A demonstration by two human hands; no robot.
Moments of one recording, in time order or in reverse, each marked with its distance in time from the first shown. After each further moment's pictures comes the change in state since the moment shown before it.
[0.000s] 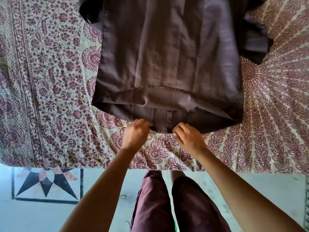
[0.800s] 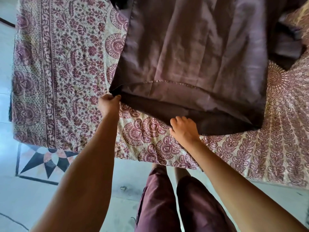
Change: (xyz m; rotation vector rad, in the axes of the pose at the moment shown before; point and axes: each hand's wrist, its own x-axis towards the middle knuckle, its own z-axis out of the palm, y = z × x) left_hand 0.025 -0.105 -0.049 -0.658 0.418 -1.319; right_hand 0.053 -0.059 0.011 -0.290 -0.141 0.013
